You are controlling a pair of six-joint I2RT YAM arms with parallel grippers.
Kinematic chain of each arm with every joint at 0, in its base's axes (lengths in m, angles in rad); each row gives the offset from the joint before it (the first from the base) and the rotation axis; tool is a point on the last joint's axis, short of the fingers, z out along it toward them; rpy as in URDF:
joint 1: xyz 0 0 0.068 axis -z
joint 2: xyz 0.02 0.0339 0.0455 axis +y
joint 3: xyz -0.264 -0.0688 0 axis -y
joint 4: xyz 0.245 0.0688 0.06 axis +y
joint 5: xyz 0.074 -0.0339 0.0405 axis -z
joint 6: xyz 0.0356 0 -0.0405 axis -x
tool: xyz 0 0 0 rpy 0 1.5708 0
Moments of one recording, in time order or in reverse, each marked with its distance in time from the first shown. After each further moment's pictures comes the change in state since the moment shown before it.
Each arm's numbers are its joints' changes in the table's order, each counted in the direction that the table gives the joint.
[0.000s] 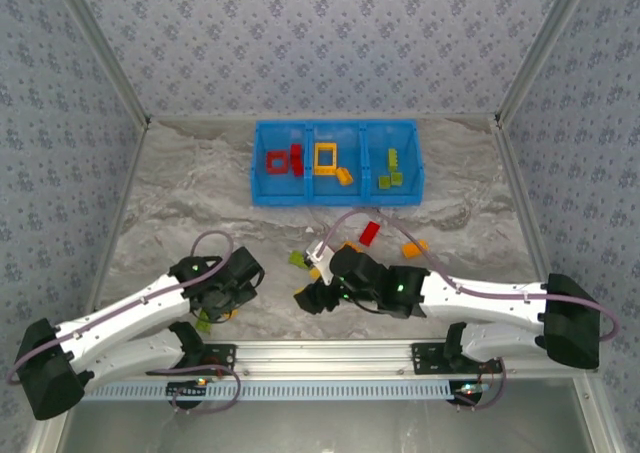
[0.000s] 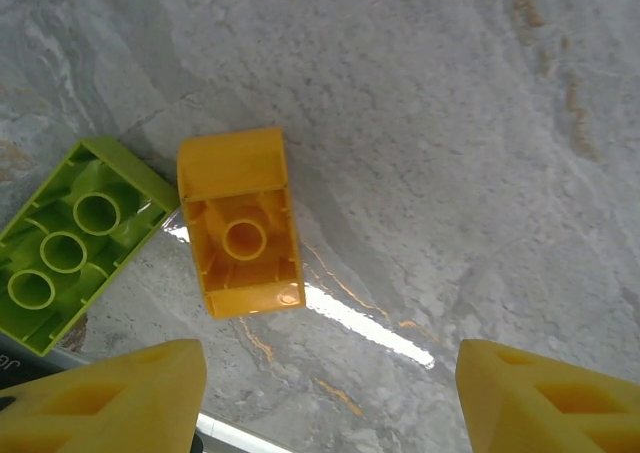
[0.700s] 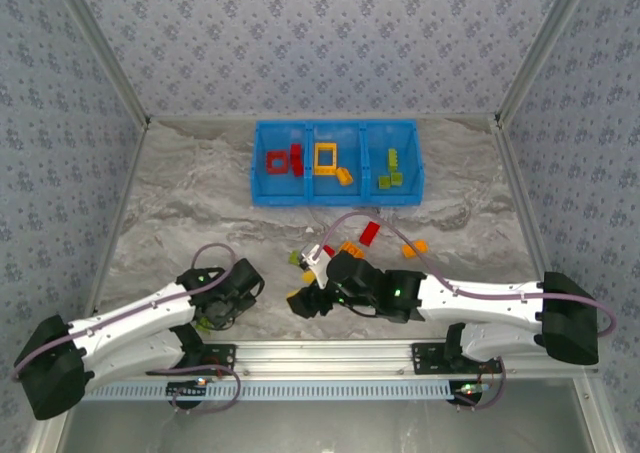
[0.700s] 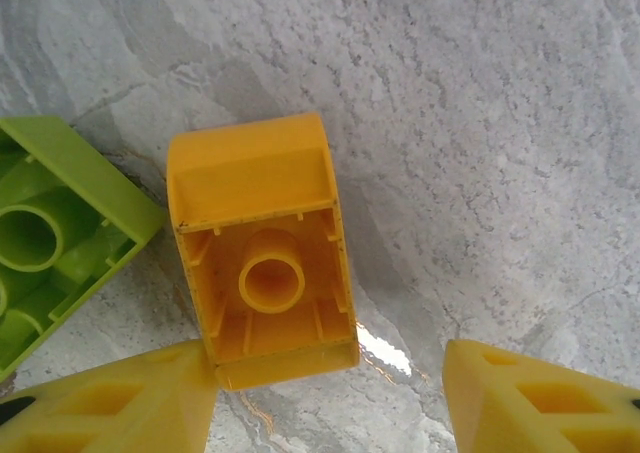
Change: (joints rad) left arm 0.000 0.014 -0.150 -0.169 0.005 0.058; right arm -0.033 0.014 0.000 -0.056 0.011 -0.053
